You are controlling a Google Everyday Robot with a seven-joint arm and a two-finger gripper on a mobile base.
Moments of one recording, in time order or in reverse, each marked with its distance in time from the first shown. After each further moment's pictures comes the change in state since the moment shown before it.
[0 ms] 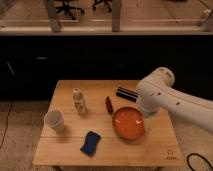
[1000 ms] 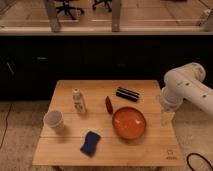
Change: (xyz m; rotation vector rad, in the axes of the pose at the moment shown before) arm 0.095 -0.004 0.007 -0.009 -0.041 0.183
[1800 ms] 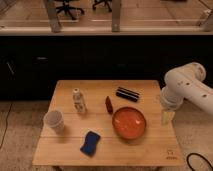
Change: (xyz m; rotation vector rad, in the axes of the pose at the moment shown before) arm 0.008 -0.006 0.001 -0.001 -0.004 0.020
